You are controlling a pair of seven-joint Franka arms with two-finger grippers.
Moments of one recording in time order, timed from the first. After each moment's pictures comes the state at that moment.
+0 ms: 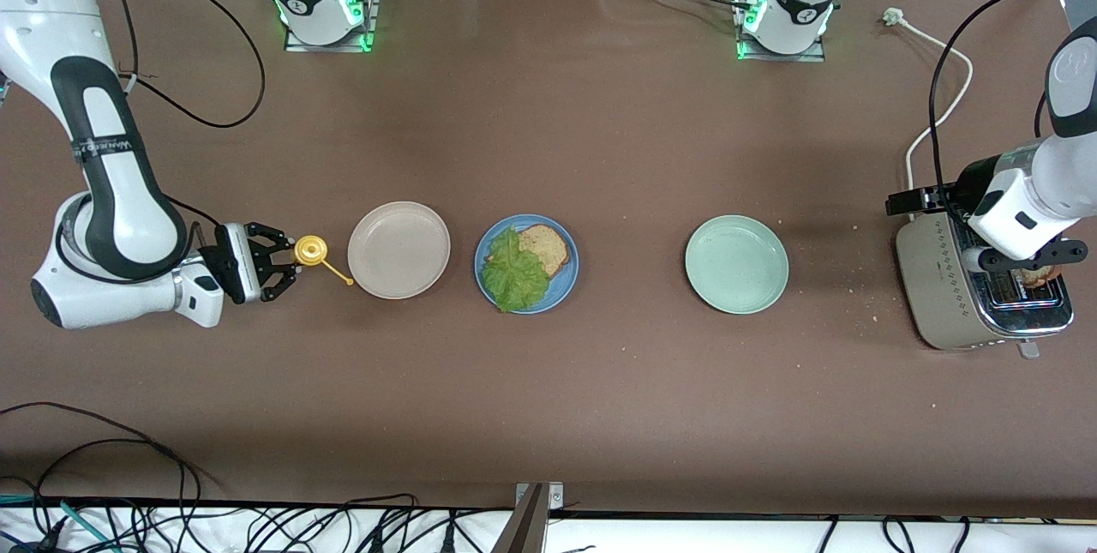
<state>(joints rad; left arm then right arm) 0.28 0.27 -0.30 -1.53 0.03 1.53 -0.15 -0.29 0.77 0.27 -1.47 0.38 1.70 -1.92</state>
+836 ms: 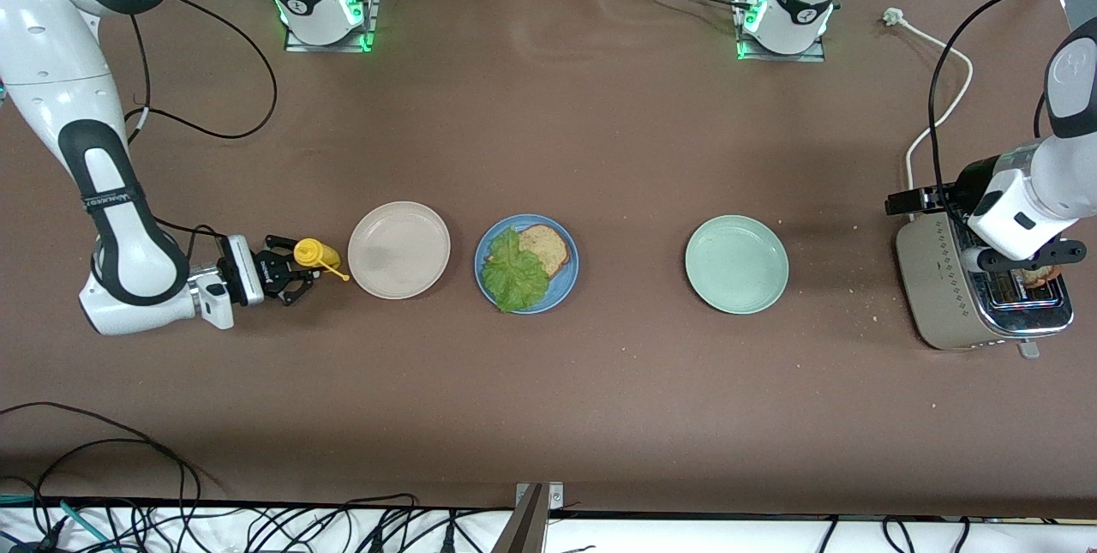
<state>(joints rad) 0.28 0.27 -0.30 -1.53 0.03 1.53 -0.15 -0.43 1.01 0.36 -1.39 0.44 1.69 -2.16</state>
